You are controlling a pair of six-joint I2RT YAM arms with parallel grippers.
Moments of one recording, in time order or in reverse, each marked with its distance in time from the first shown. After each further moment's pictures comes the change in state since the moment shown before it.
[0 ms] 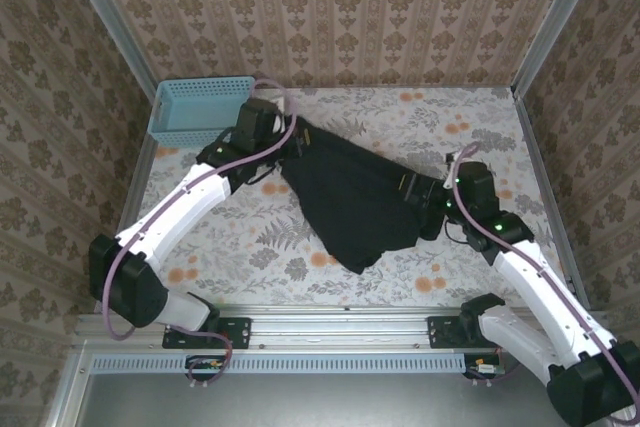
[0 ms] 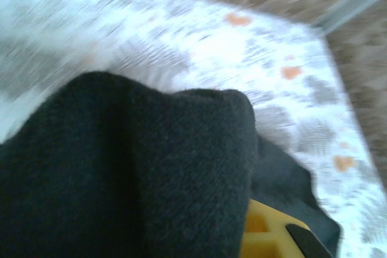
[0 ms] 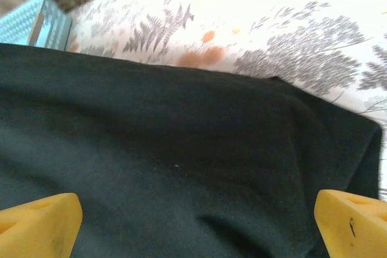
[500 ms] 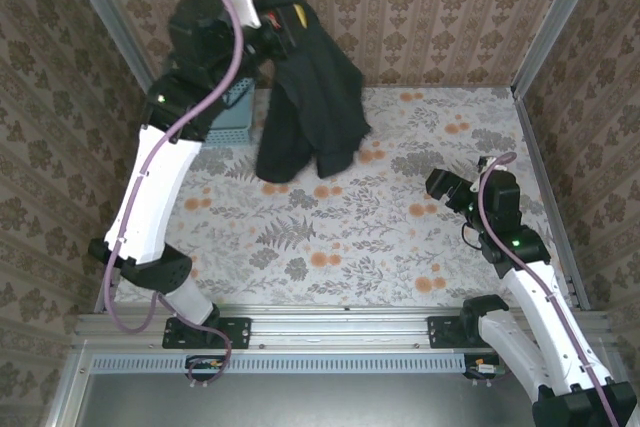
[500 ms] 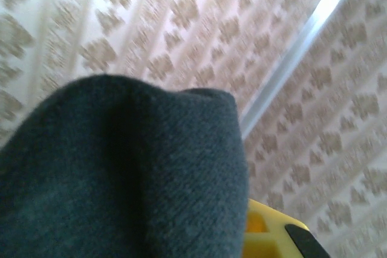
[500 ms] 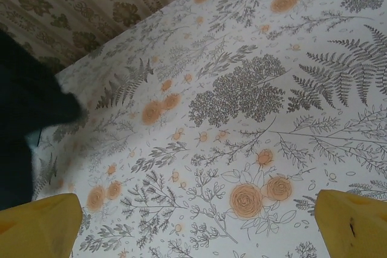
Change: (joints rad) left arm -0.090 0.208 1.025 -0.202 0.012 0.127; right arm -0.188 -0.158 -0.046 -0.018 0.032 0.054
